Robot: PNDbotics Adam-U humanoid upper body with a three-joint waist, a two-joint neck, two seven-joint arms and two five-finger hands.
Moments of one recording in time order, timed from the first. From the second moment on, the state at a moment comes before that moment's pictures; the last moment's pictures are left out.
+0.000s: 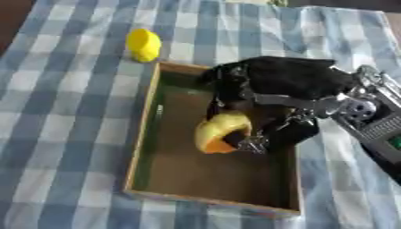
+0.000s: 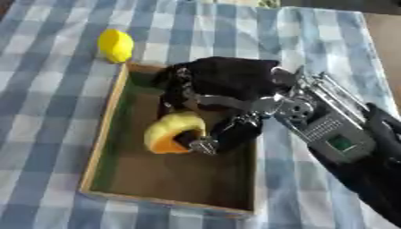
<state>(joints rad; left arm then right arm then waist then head) -0.49 0.36 0.09 -1.98 -0.21 -0.34 0.48 -0.80 -0.61 0.54 -1.88 0.50 -0.32 0.52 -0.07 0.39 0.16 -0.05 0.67</state>
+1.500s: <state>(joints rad) -0.47 0.45 0.09 -1.98 -0.23 -0.30 0.46 -0.48 -0.80 0.00 -1.98 0.11 -0.35 -0.08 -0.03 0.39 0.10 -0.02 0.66</state>
